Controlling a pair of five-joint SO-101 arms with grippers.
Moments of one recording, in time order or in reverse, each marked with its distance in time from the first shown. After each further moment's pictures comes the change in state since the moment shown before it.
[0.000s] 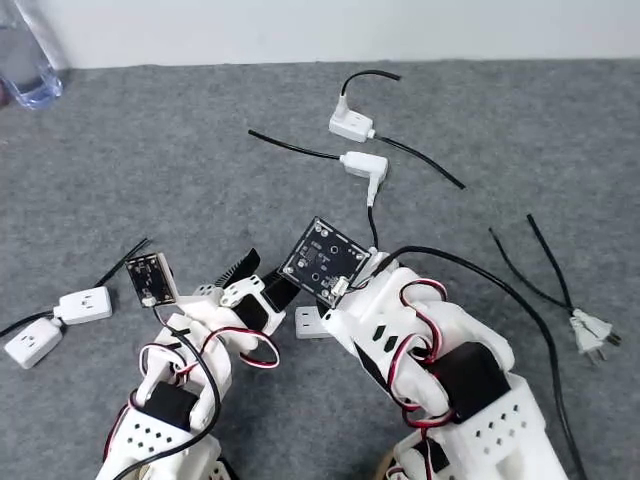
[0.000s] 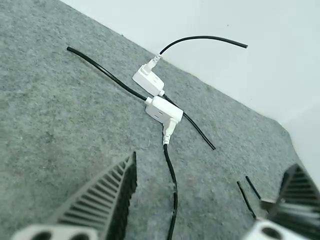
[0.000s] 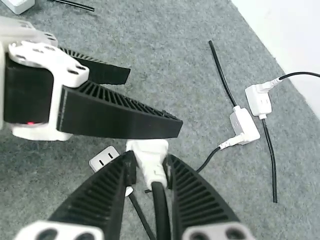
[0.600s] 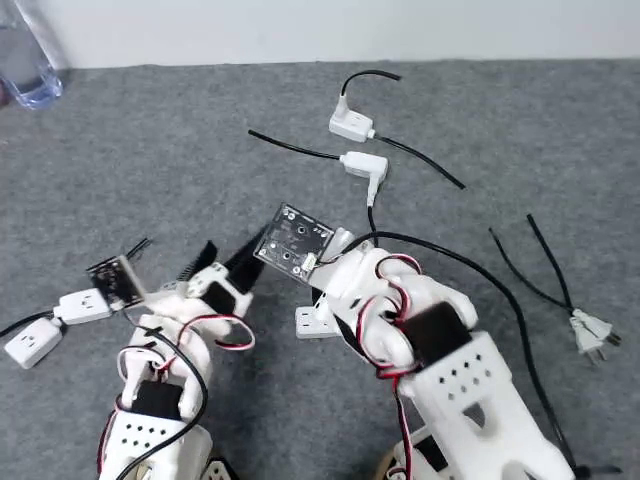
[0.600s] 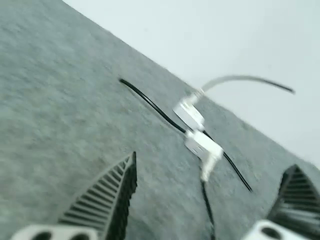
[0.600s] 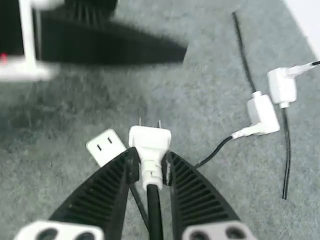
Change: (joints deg) left arm -14.4 0.6 1.1 -3.7 -0.4; right arm 0.8 14.1 -1.1 -2.2 5.5
